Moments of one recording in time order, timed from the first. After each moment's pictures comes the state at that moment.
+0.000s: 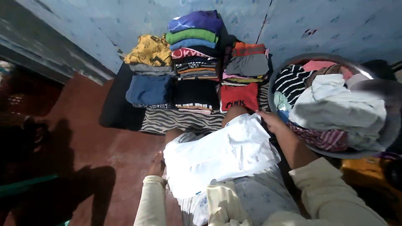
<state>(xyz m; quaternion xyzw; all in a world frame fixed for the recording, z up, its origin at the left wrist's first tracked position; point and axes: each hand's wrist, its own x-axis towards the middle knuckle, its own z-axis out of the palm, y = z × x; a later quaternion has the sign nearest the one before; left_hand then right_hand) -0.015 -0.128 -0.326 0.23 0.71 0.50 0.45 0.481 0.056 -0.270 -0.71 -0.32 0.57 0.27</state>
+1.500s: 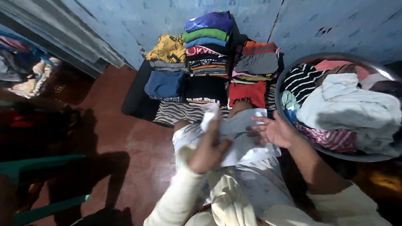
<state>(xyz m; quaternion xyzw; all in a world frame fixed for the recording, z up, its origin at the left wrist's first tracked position) 0.215 -0.118 -0.078 0.60 0.54 0.32 0.49 0.489 -0.027 -0.192 -0.36 -0.39 0.82 0.24</state>
